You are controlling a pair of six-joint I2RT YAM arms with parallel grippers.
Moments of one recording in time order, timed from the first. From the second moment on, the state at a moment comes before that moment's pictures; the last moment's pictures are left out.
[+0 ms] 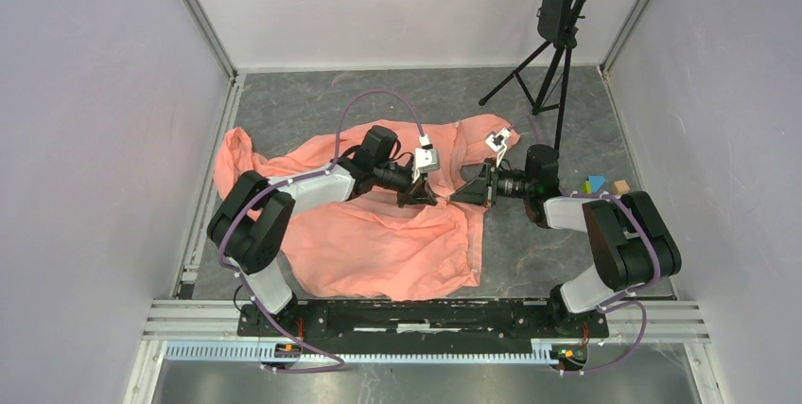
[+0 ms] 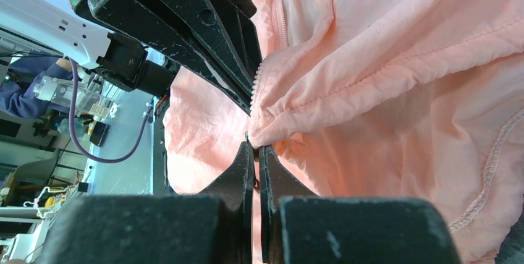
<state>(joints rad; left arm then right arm) -0.63 1.72 0.99 0.03 0.88 0.41 0.21 1.55 0.49 0.72 -1.12 0.45</state>
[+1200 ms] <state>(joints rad) -0.63 1.72 0.99 0.03 0.90 0.41 0.20 1.55 0.49 0.70 -1.12 0.43</state>
